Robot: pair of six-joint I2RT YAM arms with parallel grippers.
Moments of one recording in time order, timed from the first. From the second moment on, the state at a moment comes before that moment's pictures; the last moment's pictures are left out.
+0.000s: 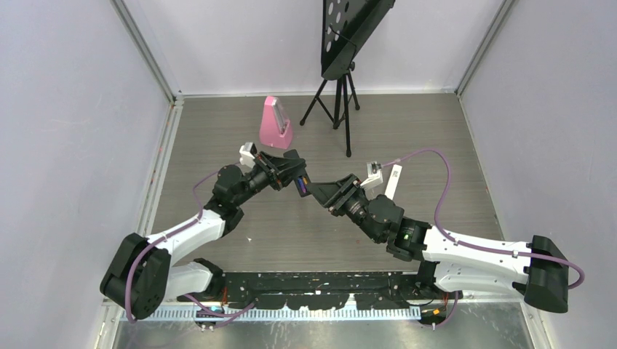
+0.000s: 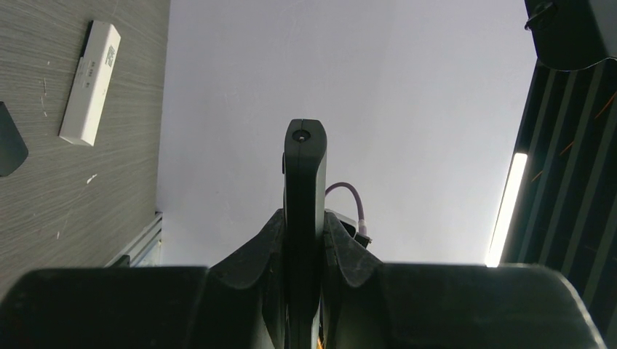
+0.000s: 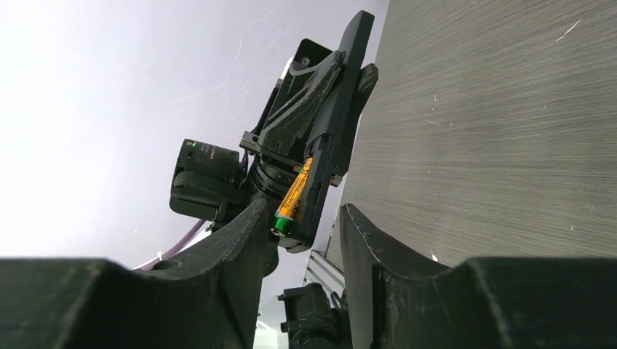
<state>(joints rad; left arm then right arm) -0.50 1.18 0.47 0.77 0.38 -1.77 1.14 0.97 0.57 0.40 0.46 1.16</state>
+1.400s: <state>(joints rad) -0.50 1.10 0.49 0.66 0.48 -1.52 1.08 1.07 0.70 0.22 0.32 1.11</state>
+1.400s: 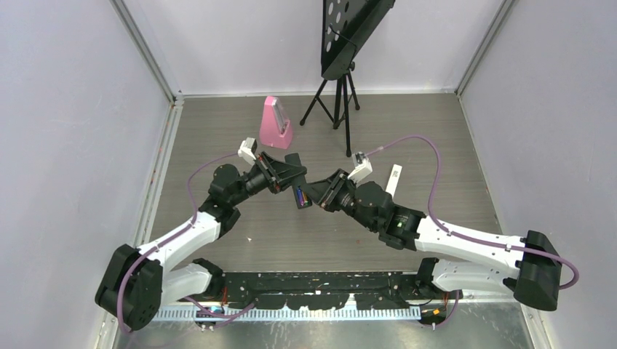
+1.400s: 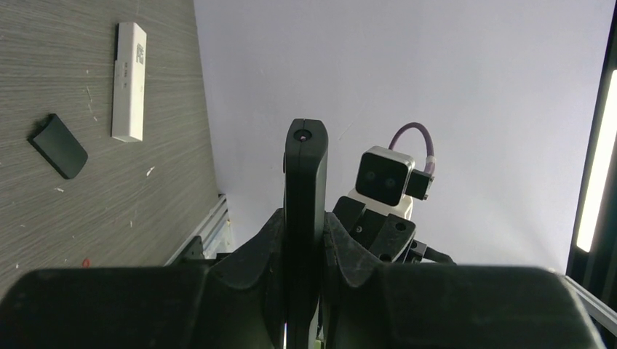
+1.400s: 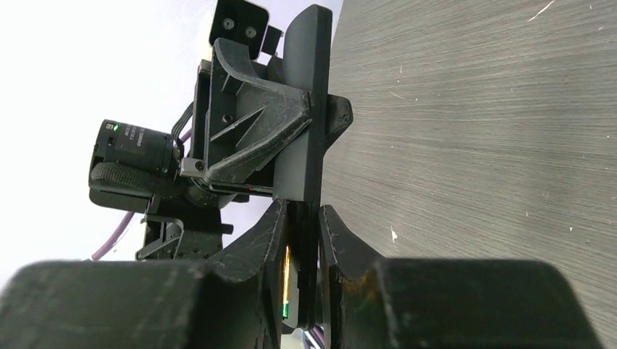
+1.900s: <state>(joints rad) -0.49 0.98 0.49 0.43 0.44 -1.19 1.06 0.98 0.84 -0.15 0.30 0.86</state>
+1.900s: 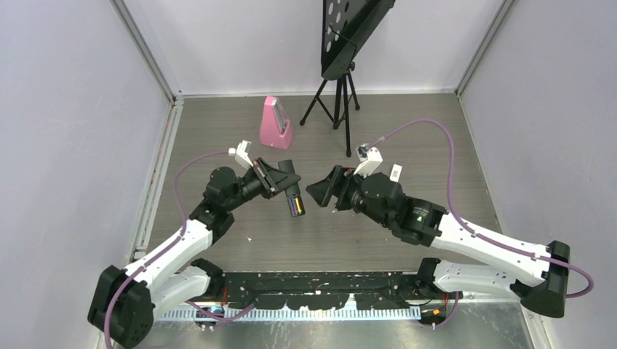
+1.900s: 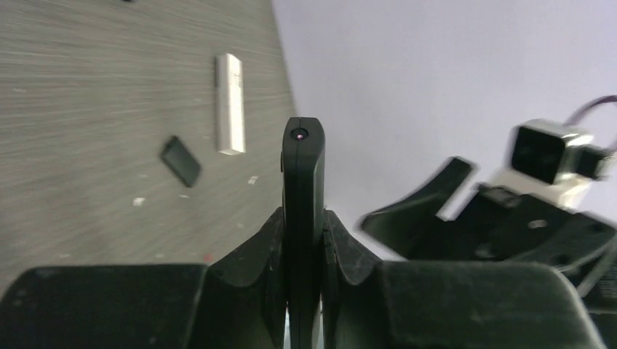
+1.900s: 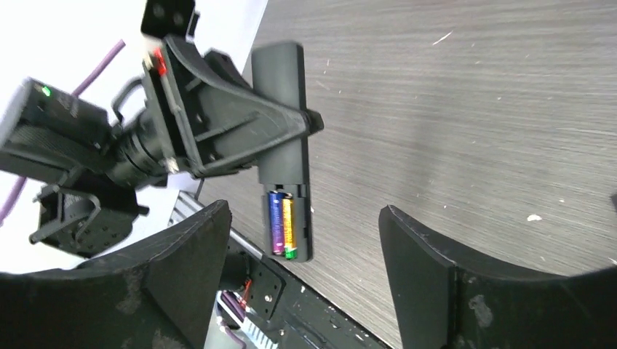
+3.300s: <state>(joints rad) -0.44 0.94 0.49 0.08 0.30 -0.86 0.54 1.72 1.05 -0.62 -0.02 0.31</state>
